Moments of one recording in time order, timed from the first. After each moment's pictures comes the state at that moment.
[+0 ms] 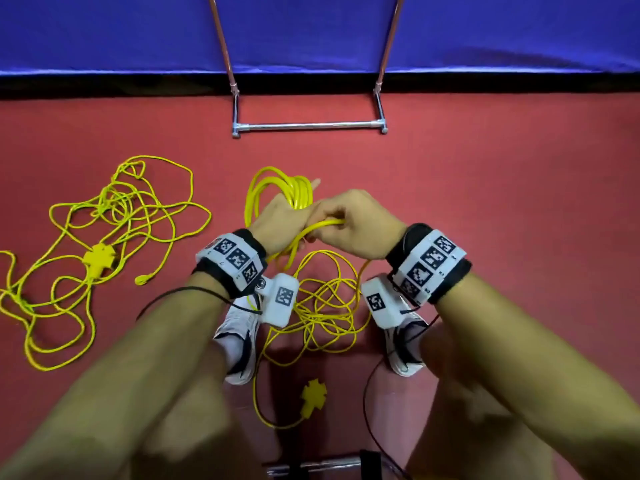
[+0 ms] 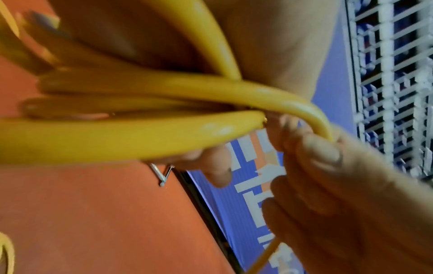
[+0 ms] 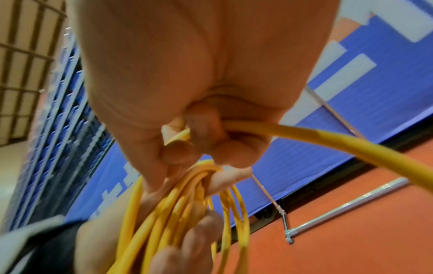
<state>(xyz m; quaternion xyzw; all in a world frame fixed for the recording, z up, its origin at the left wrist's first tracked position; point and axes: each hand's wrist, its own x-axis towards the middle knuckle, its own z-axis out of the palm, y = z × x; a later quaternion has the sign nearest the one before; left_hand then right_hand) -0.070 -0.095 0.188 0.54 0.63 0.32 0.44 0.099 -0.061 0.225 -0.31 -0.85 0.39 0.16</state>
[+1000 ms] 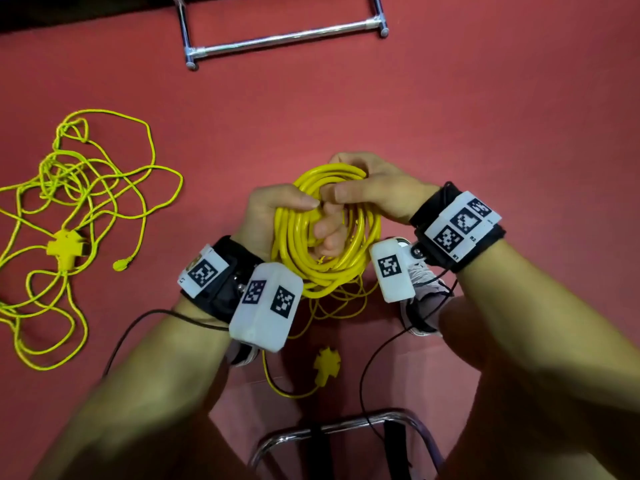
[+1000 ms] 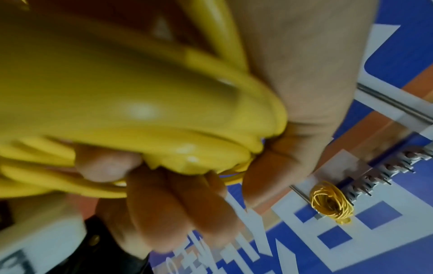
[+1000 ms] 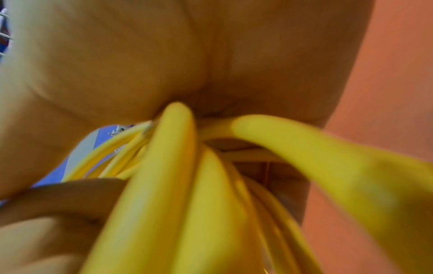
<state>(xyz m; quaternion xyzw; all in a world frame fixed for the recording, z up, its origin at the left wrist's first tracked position) -0.043 -0.080 0.151 0.16 0.24 0.35 0.89 0.122 -0.002 0.135 -0.33 -0.55 0.75 0.16</state>
